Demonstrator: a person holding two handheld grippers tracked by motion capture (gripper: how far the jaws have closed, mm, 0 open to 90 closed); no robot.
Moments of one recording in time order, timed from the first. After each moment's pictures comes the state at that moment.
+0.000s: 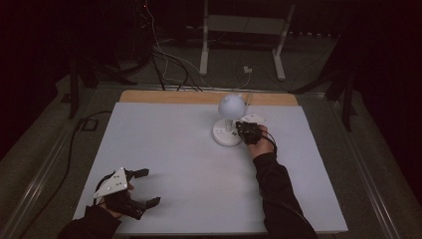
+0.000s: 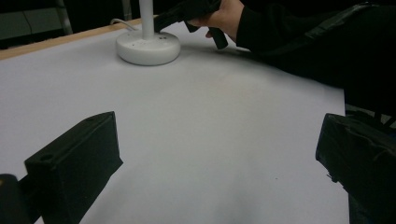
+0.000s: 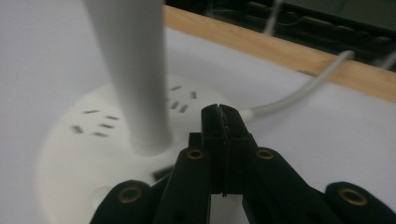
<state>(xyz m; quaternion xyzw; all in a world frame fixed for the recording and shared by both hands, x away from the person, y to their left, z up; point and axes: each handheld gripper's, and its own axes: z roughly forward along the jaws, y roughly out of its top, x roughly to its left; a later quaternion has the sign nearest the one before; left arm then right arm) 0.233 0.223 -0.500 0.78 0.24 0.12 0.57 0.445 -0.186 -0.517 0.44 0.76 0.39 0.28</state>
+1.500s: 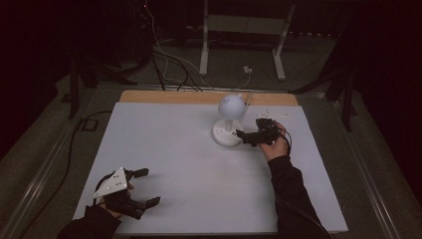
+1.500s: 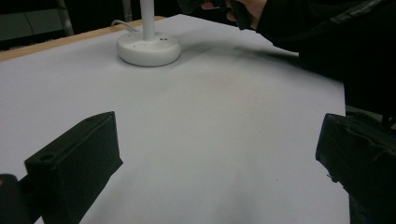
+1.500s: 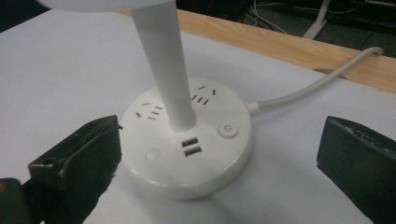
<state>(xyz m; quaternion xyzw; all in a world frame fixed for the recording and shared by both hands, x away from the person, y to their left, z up) 0.234 0.223 -0.500 0.78 0.24 0.12 0.57 0.427 -0.228 -0.477 0.42 0.77 0.44 0.18</state>
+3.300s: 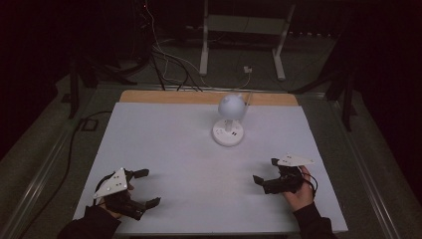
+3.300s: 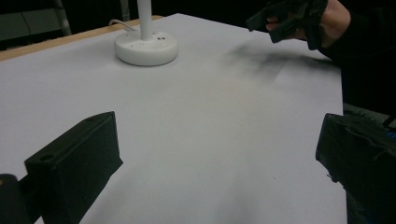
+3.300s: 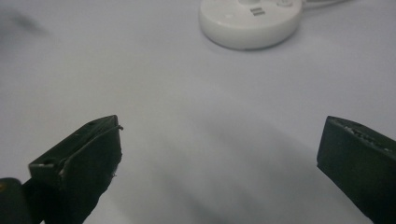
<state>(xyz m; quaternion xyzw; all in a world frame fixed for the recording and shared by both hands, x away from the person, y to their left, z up) 0.233 0.223 -0.499 0.78 0.23 0.12 0.57 0.289 -0.277 -0.497 0.38 0.80 0.43 0.15</state>
